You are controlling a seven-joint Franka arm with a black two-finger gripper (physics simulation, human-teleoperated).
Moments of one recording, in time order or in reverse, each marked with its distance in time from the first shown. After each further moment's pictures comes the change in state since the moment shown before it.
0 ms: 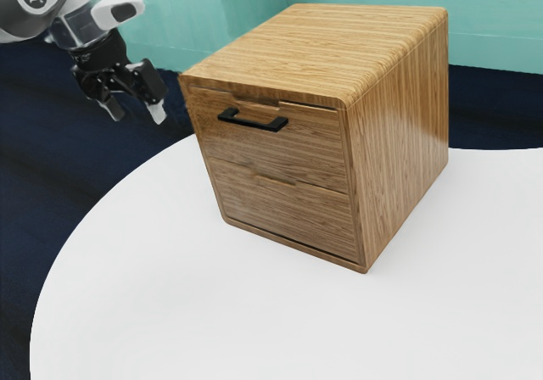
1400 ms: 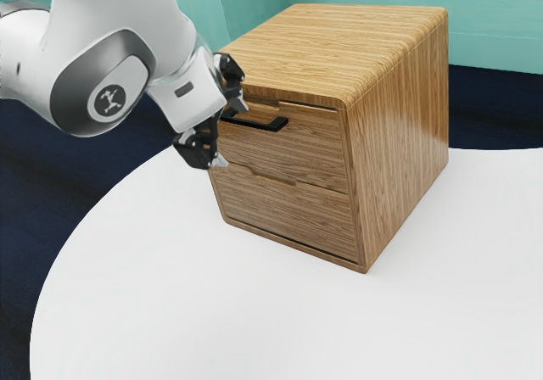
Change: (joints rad) arm 0.031 -0.264 -0.449 -0.478 0.264 0.503 1.148
